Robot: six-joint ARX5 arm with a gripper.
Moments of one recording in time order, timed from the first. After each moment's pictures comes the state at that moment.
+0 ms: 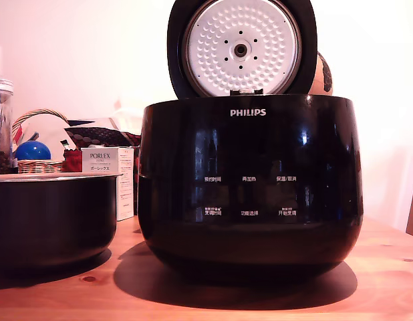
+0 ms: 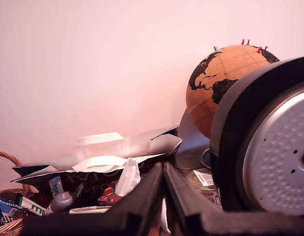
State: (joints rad) arm -0.57 1.05 0.76 0.40 -0.23 0.06
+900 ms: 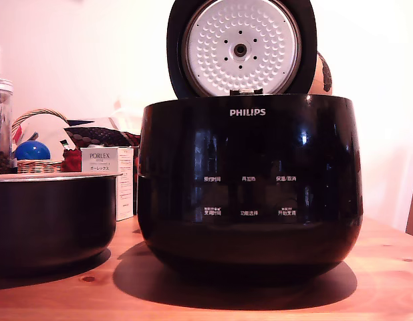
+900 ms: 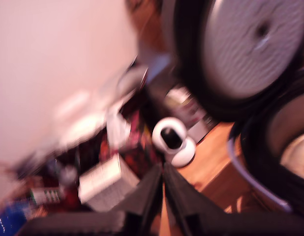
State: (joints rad) arm -0.42 0.96 1.12 -0.50 0.18 0.54
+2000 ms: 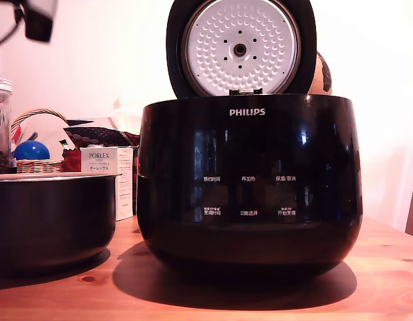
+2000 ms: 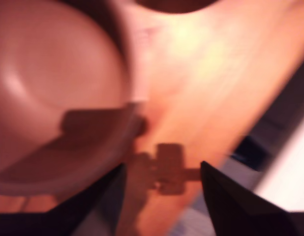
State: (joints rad) arm -0.41 1.35 1.12 -1.19 0.06 0.56
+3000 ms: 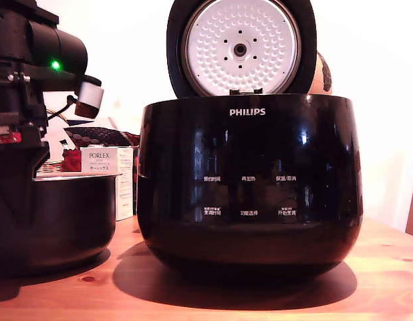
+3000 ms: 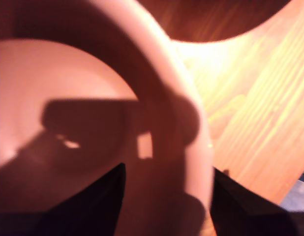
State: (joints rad) arm -0.41 1.62 1.12 -0.99 0.10 0.66
